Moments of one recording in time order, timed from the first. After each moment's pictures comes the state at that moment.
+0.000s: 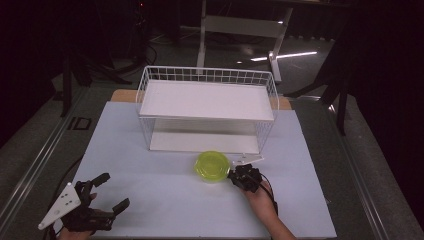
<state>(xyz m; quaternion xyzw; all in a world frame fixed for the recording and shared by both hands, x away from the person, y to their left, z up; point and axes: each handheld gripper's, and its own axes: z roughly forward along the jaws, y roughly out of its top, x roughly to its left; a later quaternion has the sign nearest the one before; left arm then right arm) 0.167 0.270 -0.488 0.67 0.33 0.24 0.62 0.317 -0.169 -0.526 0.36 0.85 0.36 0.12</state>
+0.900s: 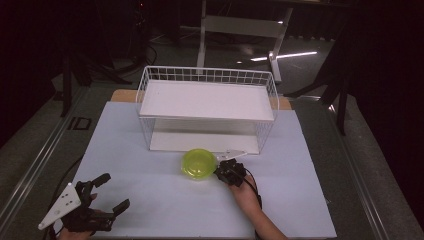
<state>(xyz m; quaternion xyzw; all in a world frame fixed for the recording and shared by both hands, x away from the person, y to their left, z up) 0.166 0.270 -0.488 0.68 0.33 0.23 0.62 0.334 -0.127 -0.535 0.34 0.86 0.37 0.12</state>
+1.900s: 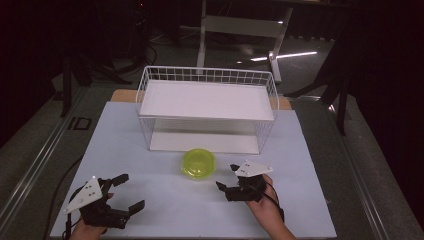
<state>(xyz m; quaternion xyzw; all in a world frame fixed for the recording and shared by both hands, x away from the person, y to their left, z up) 0.189 0.240 -0.488 0.72 0.32 0.17 0.59 0.275 -0.168 -0.488 0.28 0.84 0.43 0.16</state>
